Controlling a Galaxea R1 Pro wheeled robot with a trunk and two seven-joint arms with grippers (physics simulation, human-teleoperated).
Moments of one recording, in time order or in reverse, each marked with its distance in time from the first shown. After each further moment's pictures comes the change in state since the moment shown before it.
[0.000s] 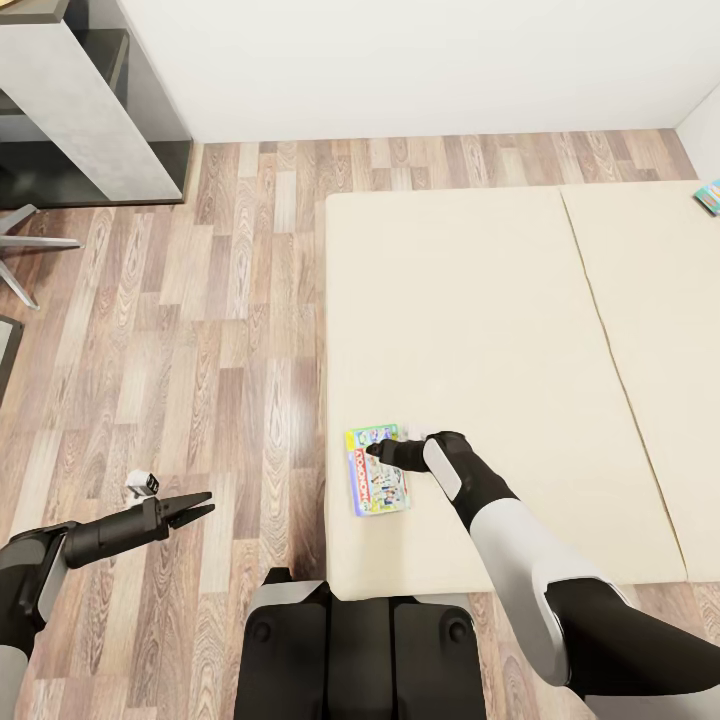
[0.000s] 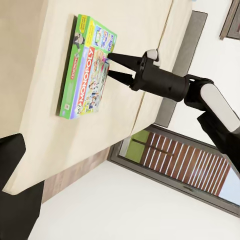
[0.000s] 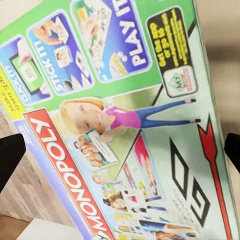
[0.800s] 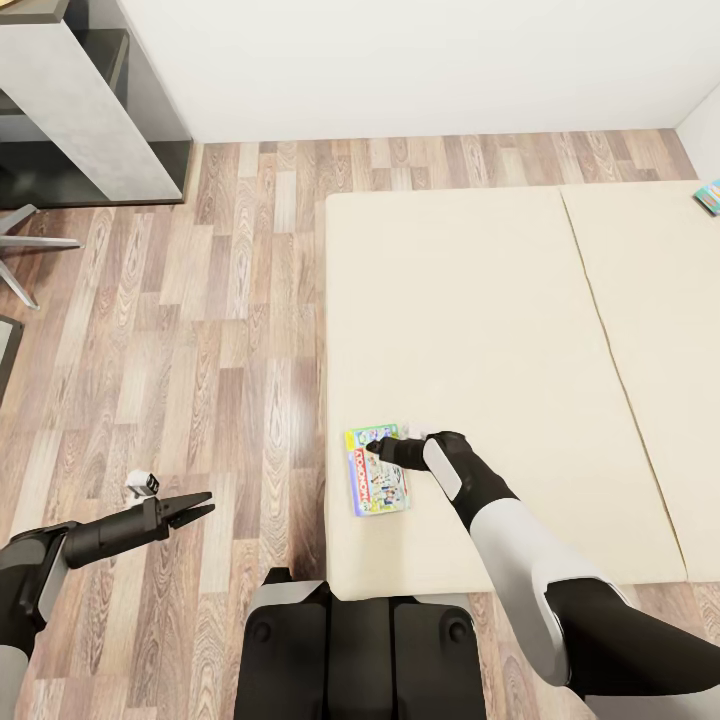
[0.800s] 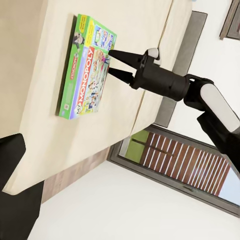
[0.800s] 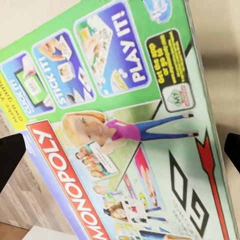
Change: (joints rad) left arm 0.000 -0.001 0.000 0.000 0.000 0.000 0.000; right arm 0.000 0.000 0.001 0.000 -0.002 -0.031 0.001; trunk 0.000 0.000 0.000
